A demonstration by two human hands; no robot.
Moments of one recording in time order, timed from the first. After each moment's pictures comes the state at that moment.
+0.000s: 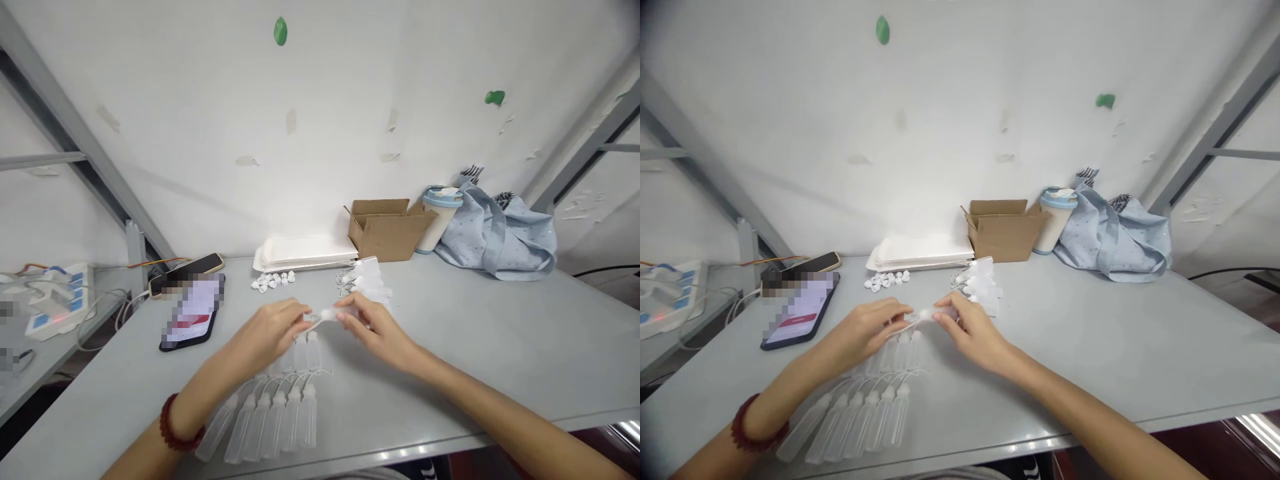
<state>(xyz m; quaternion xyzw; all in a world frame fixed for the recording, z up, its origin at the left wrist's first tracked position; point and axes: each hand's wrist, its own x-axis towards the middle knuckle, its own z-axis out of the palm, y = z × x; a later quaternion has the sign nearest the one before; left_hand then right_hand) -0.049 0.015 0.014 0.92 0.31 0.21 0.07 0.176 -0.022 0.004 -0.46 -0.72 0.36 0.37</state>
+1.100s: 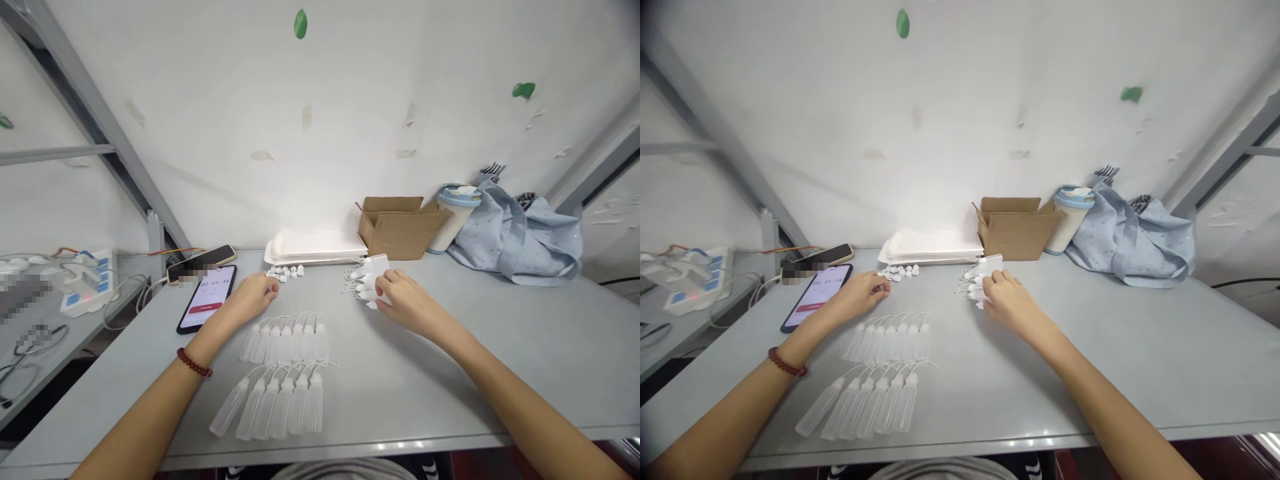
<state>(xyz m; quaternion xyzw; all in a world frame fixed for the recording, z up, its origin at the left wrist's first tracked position) -0.098 0.076 -0.007 0.85 0.50 0.14 0.07 0.217 0.004 0.018 -0.60 -0.80 -0.05 0.05</state>
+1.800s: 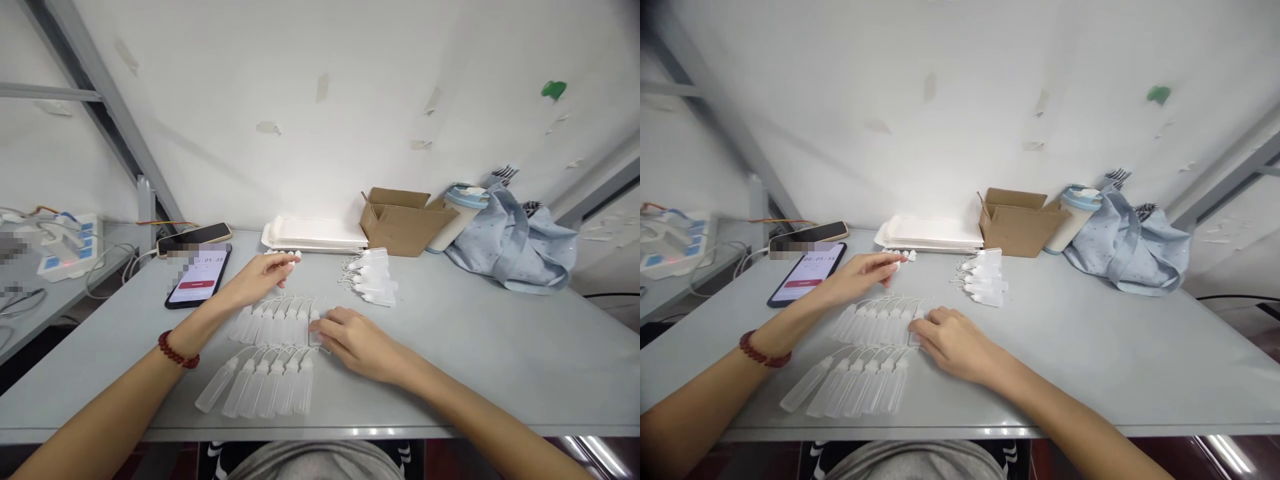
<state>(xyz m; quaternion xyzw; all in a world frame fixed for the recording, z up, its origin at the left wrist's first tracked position) -0.068 0.046 0.017 0.75 0.46 0.29 0.38 0.156 -0.033 -0.010 -0.37 -0.91 0.13 0.11</state>
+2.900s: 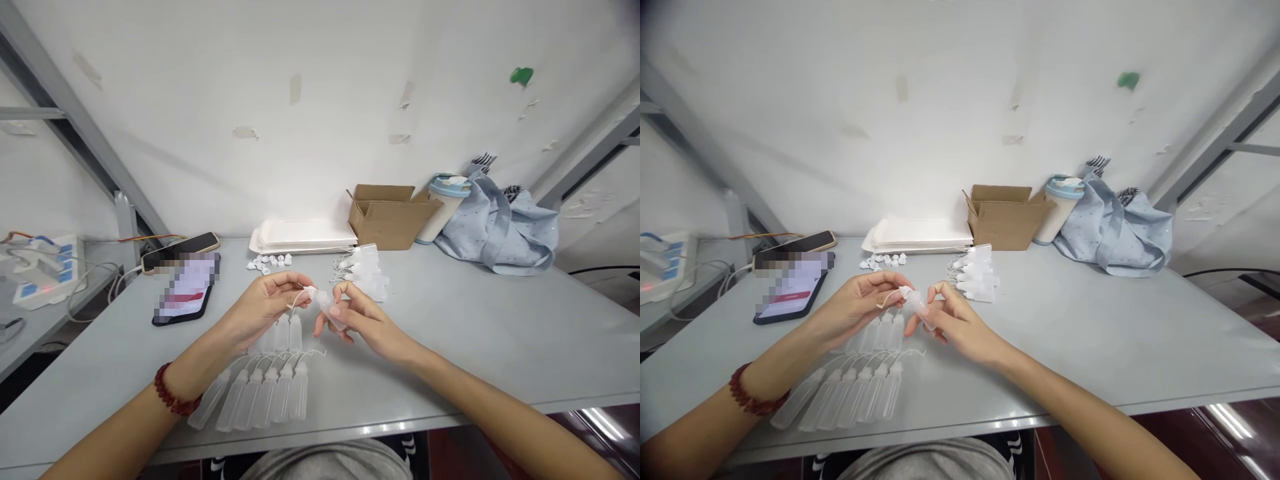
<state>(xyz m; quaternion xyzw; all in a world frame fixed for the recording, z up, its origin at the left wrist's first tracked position) -0.035 0.008 0.023 0.54 0.35 0.35 0.68 0.163 -0.035 0.009 -0.30 -0.59 0.64 0.40</state>
